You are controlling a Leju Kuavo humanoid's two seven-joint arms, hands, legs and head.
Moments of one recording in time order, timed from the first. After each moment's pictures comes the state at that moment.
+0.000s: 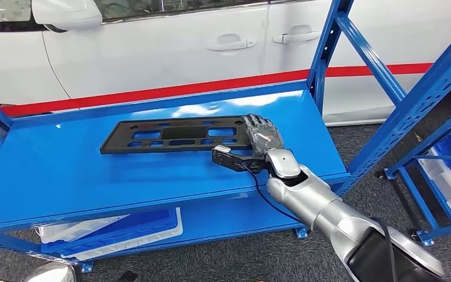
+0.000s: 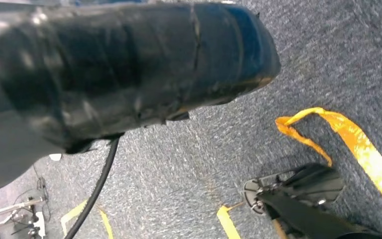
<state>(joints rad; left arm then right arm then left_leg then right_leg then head) -0.09 0.17 -0.81 -0.25 0.62 0.08 0.00 -0.83 -0.08 0.94 -0.84 0.70 -0.13 0.41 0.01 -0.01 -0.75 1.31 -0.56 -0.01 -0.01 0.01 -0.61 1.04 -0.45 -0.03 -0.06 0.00</state>
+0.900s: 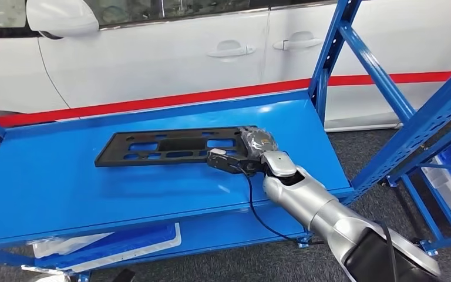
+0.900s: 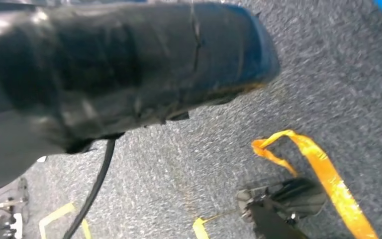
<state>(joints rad) -0.10 0.17 -0.81 -0.25 0.64 0.15 -0.04 -0.83 -0.06 0.94 -0.84 0.62 -0.04 0.40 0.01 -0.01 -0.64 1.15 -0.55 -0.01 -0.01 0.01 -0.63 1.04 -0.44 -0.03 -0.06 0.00</state>
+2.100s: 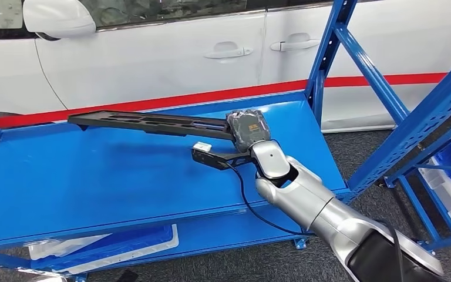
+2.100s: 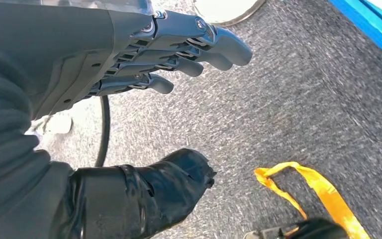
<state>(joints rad) -0.10 0.16 -0.86 -0.25 0.55 0.29 -0.04 -0.83 -0.08 0.94 -1.07 0.88 -0.13 0.46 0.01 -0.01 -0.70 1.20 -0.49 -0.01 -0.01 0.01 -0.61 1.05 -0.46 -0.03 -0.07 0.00</state>
